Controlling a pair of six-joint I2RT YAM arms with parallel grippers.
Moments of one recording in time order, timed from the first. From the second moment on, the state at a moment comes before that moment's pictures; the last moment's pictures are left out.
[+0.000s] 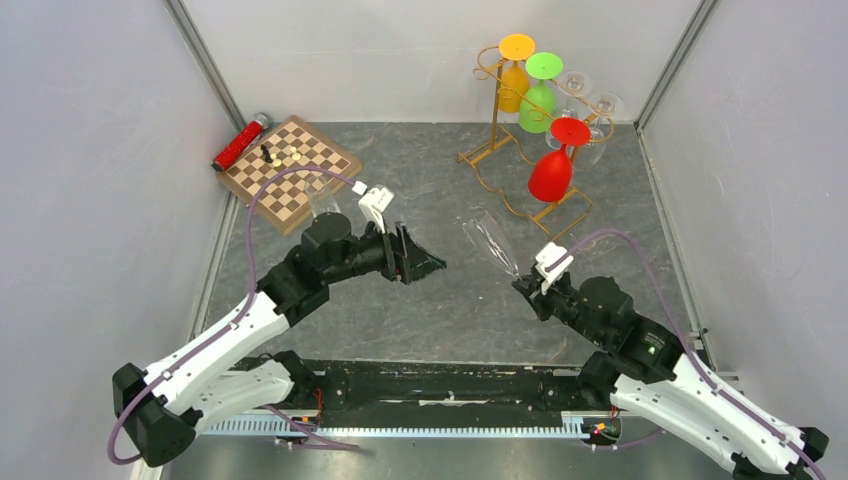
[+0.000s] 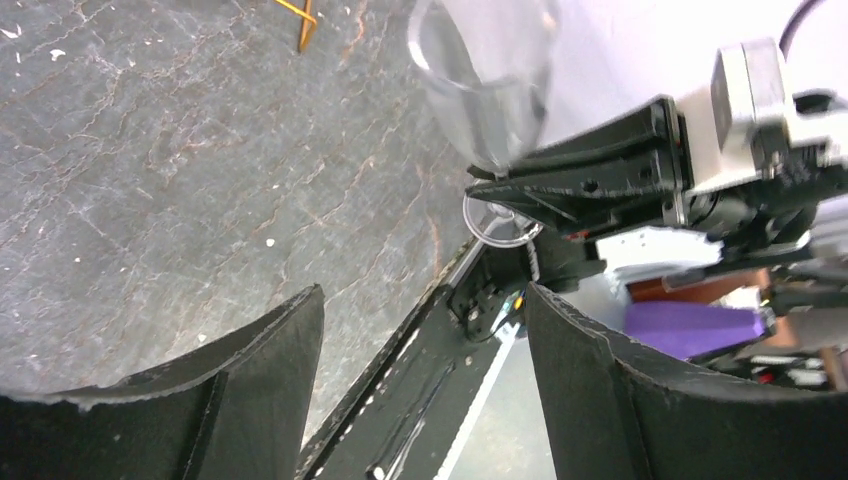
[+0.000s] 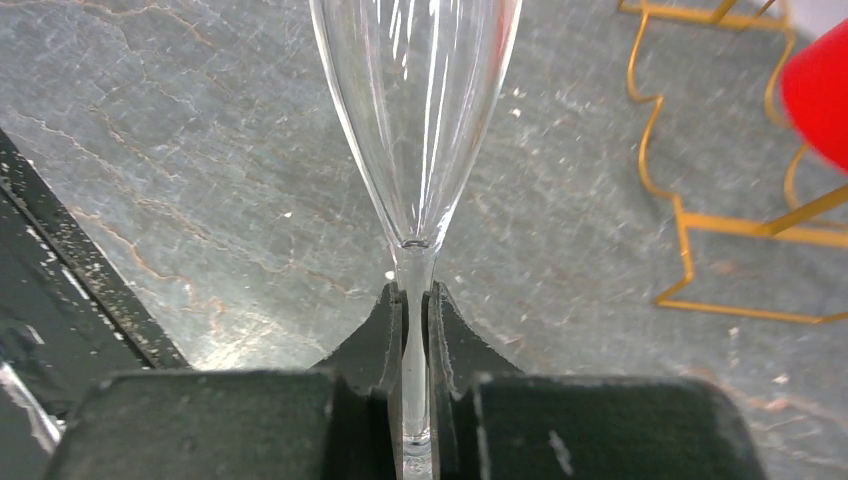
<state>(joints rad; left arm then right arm) -0.77 0.93 0.82 -0.15 0.33 -0.63 0.87 0.45 0.54 -0.42 0.14 -0.03</state>
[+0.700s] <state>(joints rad) -0.59 0.97 0.76 0.05 0.54 -0.95 0.87 0.38 0.49 -0.36 0.01 -0.53</state>
